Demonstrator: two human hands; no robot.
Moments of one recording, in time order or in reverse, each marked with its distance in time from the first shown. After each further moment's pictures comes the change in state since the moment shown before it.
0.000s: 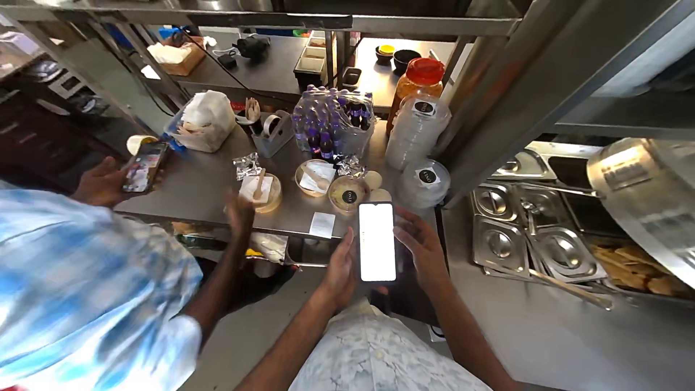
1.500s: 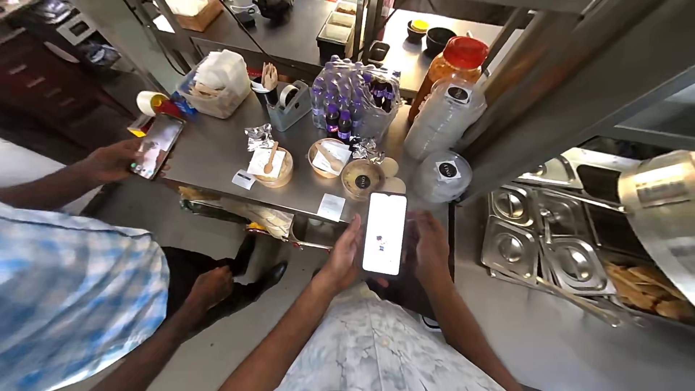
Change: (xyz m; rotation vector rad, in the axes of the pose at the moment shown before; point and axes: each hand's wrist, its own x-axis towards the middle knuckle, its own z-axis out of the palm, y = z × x) left_hand -0.008 -0.002 -0.012 0.012 0.036 0.025; right_hand -0.004 0.003 0.023 -0.039 0.091 0.103
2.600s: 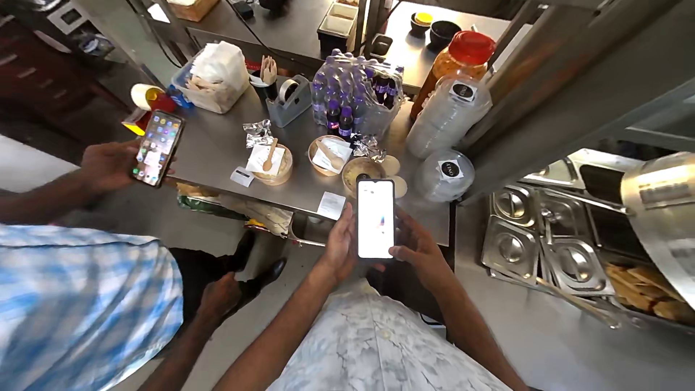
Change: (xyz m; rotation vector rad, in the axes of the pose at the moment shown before) left_hand 0.012 0.014 -0.007 -0.053 0.085 0.039; right_hand 0.006 0.005 -0.013 0.021 -0.502 0.015
